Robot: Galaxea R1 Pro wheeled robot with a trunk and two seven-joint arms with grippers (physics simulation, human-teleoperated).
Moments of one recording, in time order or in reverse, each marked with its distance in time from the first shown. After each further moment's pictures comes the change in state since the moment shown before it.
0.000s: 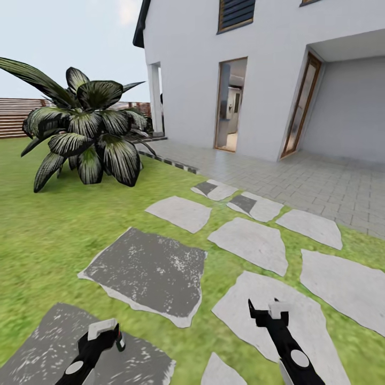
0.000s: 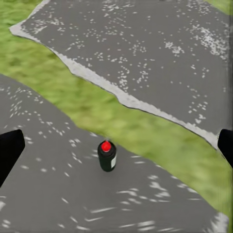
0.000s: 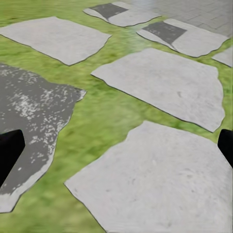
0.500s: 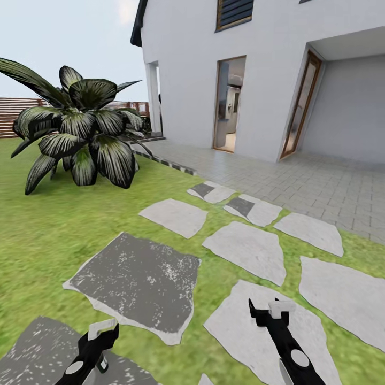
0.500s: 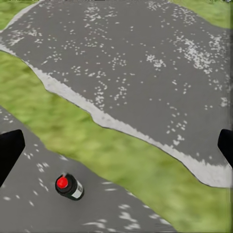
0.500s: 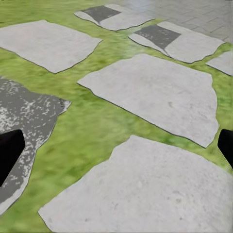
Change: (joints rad) left arm 0.000 -0.001 0.001 0.000 0.000 -0.002 0.000; right arm 0.000 0.001 -0.002 -0.003 -0.002 -0.001 -0.005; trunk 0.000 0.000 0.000
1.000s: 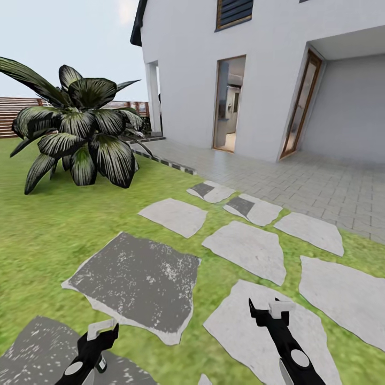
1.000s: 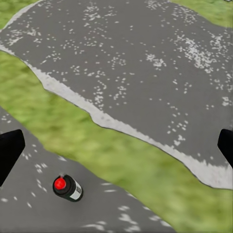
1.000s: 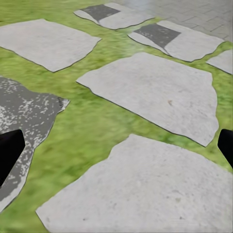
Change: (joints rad) left arm 0.003 0.003 -0.003 -0.002 0.001 -0.006 0.000; right arm 0.000 0.000 -0.001 0.000 0.000 0.001 0.000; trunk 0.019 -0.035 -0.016
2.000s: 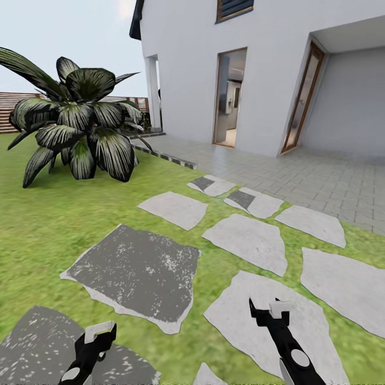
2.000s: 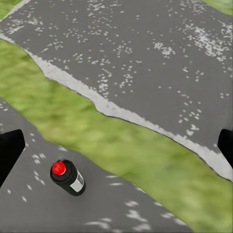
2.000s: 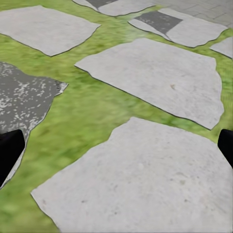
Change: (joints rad) left arm 0.000 0.009 0.000 0.044 0.008 -0.093 0.000; right arm 0.000 0.000 -0.002 -0.001 0.000 0.003 -0.001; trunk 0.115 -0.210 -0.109
